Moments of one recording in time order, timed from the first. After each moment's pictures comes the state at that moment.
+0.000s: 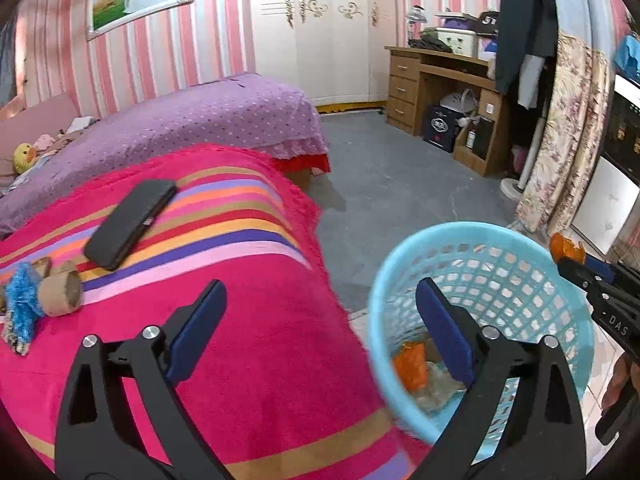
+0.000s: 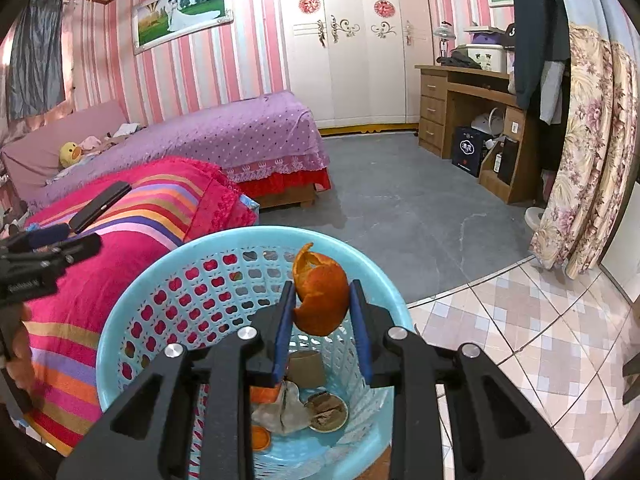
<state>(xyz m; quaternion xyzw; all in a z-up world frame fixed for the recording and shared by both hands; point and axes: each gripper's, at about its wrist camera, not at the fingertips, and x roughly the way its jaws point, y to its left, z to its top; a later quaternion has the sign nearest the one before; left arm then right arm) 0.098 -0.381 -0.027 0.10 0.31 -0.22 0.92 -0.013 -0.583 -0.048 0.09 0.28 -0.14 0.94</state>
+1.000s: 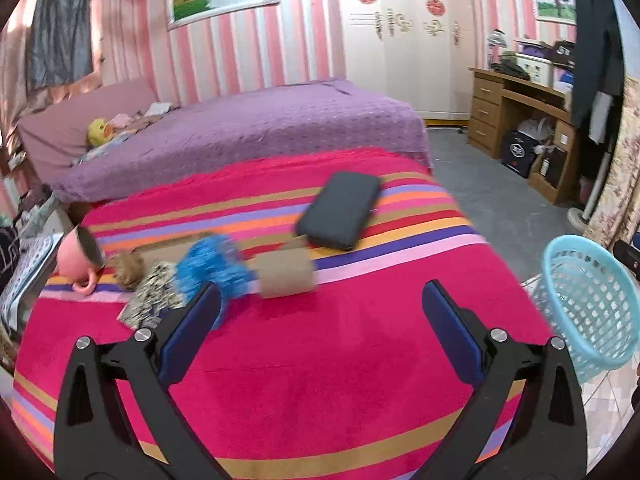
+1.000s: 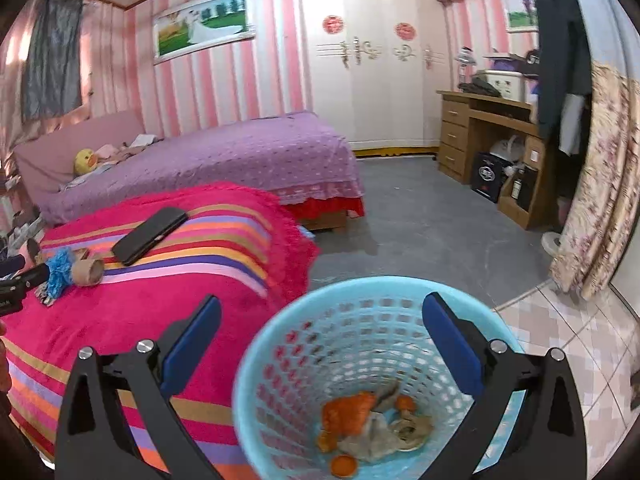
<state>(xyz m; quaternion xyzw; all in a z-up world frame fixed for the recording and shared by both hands) 0.123 -0.161 0.007 0.07 0.30 -0.10 0.95 0.032 -0.467 -0.003 0.08 0.25 -0.12 0.96</state>
